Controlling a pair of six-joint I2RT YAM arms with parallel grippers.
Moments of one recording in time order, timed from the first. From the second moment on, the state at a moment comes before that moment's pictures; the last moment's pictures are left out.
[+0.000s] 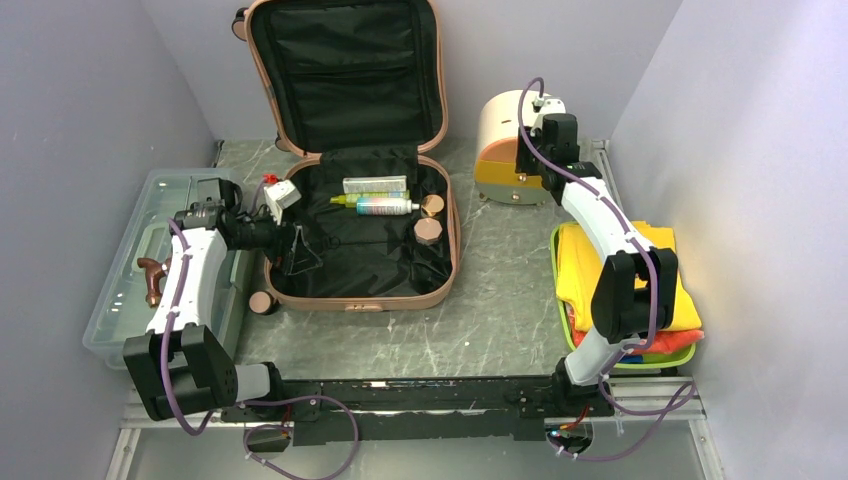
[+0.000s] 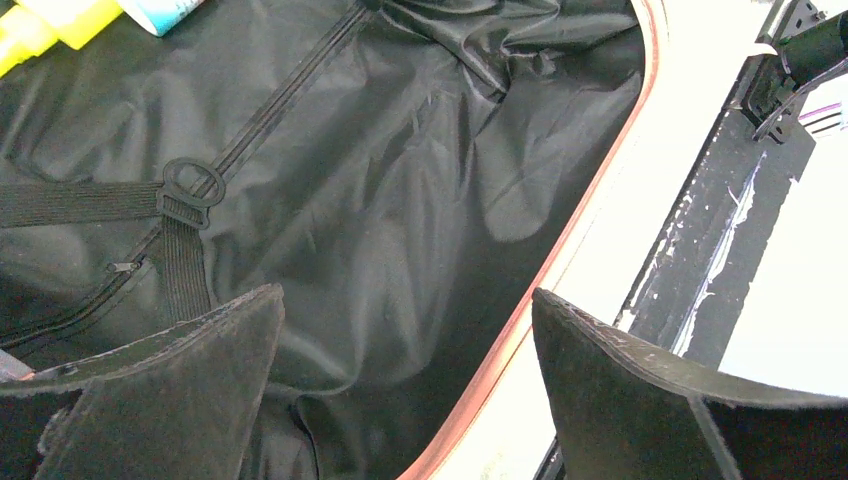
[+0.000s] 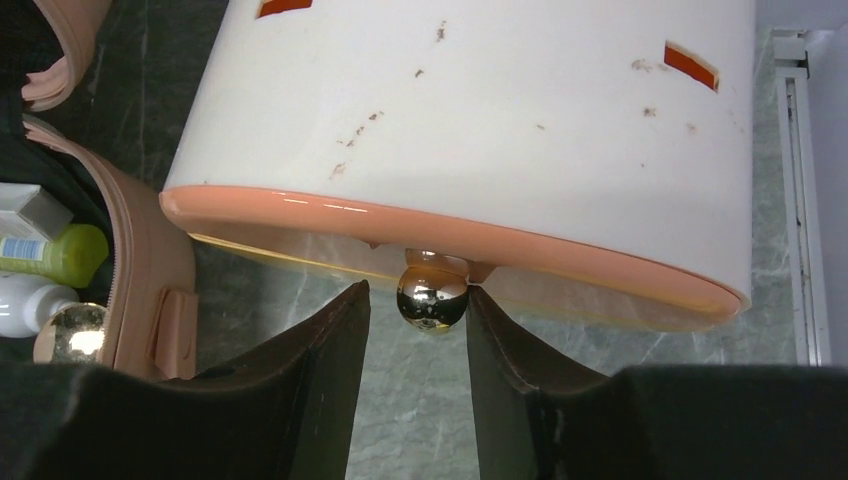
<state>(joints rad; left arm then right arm) 0.18 1.28 1.10 -0.97 0.98 0.75 0.14 1.67 1.41 -0.24 0.04 0.07</state>
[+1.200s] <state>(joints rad) 0.21 1.29 1.10 -1.01 1.02 0.77 0.16 1.40 1.18 -0.30 -0.02 0.04</state>
